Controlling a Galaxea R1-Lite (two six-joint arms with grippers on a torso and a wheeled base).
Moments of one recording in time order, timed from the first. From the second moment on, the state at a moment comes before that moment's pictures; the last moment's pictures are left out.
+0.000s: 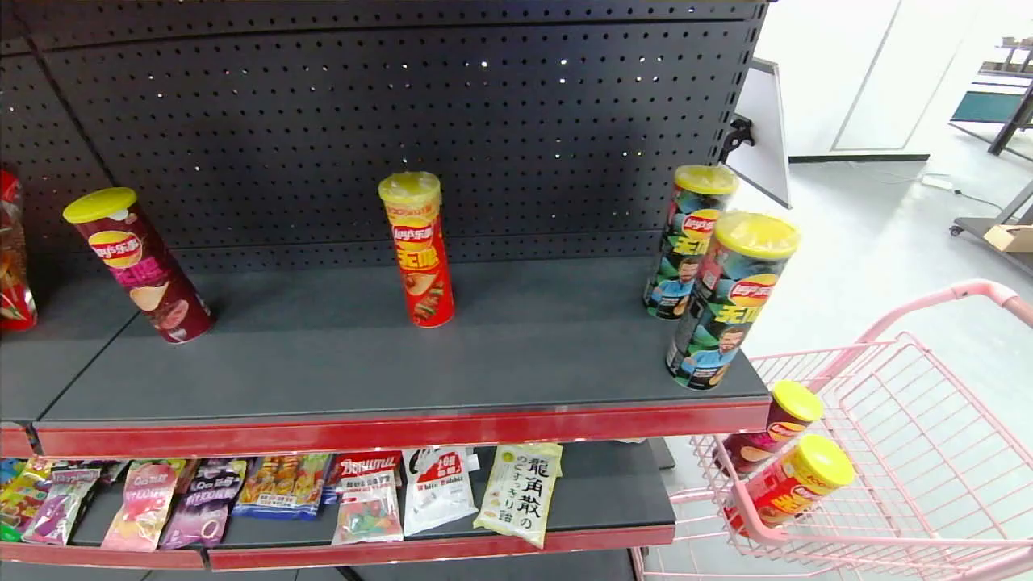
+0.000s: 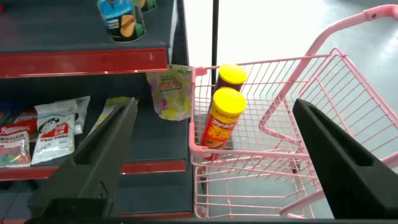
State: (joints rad) left arm 0.00 0.00 0.00 0.00 0.02 0.00; right arm 0.00 0.00 0.00 0.00 -0.01 0.00
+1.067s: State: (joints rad) left arm 0.00 0.00 0.00 0.00 0.02 0.00; right arm 0.00 0.00 0.00 0.00 -0.01 0.00
